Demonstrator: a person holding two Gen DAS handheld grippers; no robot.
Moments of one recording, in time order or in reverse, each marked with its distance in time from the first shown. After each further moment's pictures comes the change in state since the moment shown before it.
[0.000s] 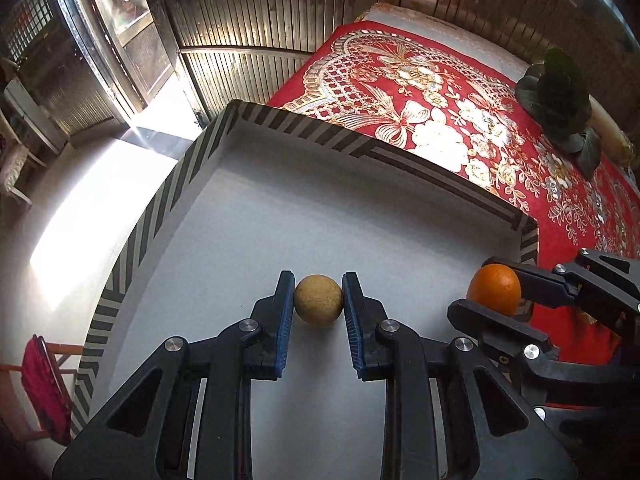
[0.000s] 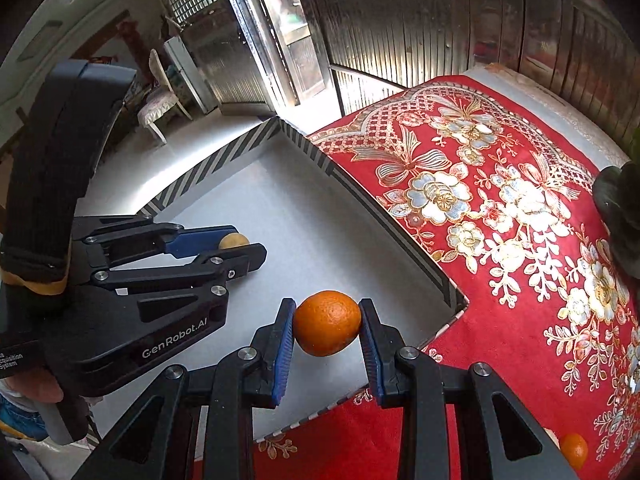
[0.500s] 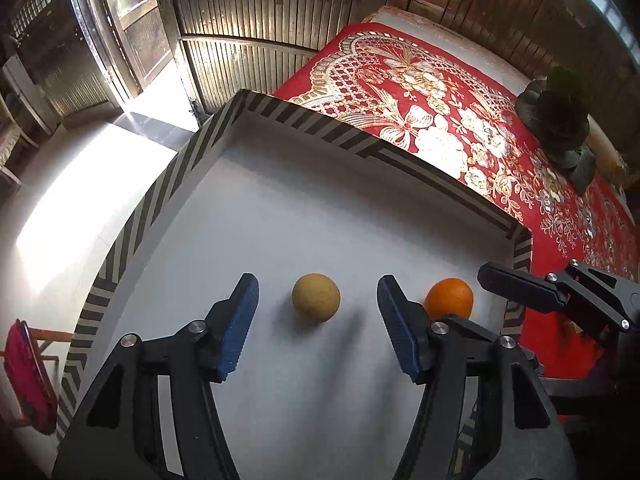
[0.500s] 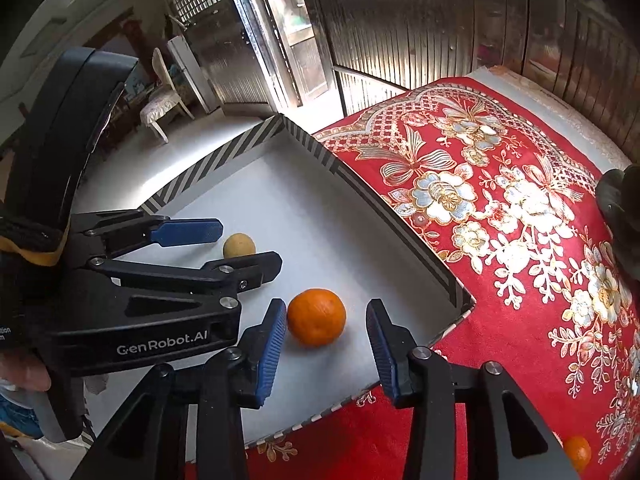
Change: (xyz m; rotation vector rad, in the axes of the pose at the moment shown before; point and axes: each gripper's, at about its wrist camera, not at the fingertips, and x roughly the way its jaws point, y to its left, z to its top) left arm -0.002 0.011 0.000 -0.059 0.005 -0.056; right arm -0.002 0.001 -0.002 -0.005 -0.021 0.004
